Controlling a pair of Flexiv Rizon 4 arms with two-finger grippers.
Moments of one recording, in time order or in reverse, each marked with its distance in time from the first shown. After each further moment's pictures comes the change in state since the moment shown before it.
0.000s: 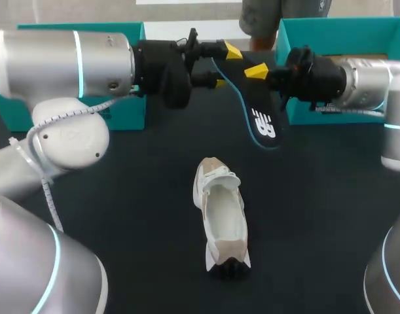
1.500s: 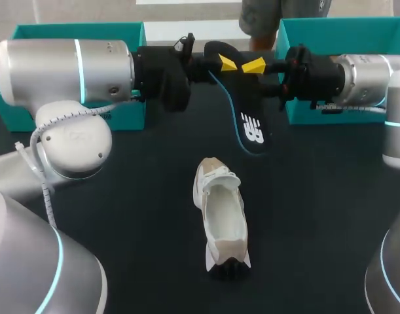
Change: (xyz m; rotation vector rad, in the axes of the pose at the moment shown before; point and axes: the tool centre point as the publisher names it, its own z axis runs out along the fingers) left arm 0.012 0.005 0.001 0.002 -0.024 -0.047; right arm -0.003 0.001 0.002 -0.025 -0.054 -0.002
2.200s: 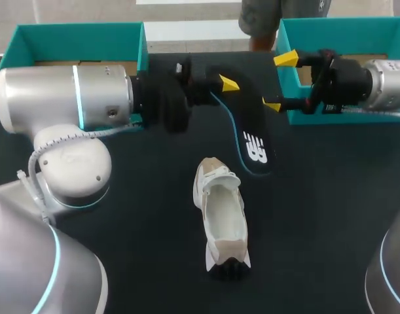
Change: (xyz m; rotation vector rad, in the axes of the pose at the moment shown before) left arm 0.021 -0.042 -0.004 0.037 -0.045 -0.160; right arm -0.008 -0.008 -0.054 -0.027 -0.028 -0.068
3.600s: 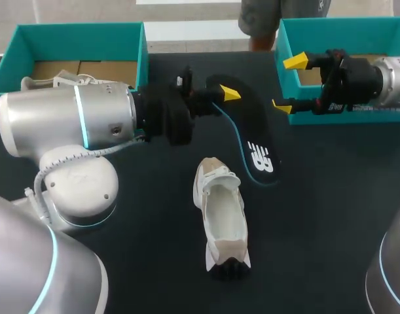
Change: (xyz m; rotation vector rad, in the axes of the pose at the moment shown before) left arm 0.007 -0.009 -0.001 -0.042 -0.038 -0.005; right arm -0.003 -0.002 -0.016 0.018 -0.040 0.006
